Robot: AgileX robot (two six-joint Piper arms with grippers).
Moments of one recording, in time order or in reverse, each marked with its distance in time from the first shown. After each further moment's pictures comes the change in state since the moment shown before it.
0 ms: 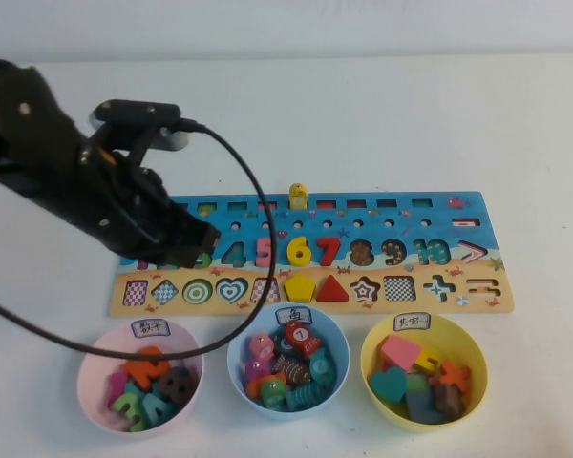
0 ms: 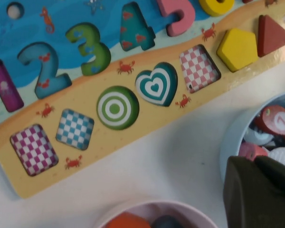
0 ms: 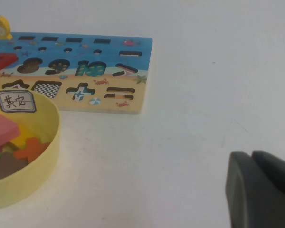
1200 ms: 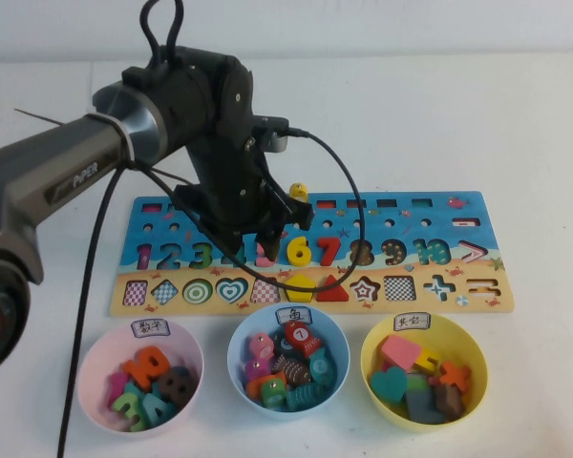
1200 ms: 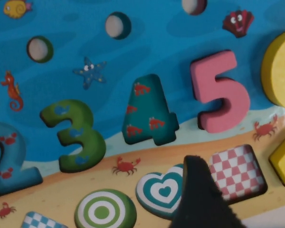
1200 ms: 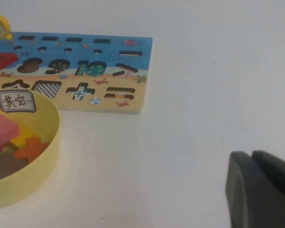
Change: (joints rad) right arm 0.000 0.000 0.000 0.000 0.000 0.000; left arm -0.171 0.545 -0.556 0.256 0.207 -0.415
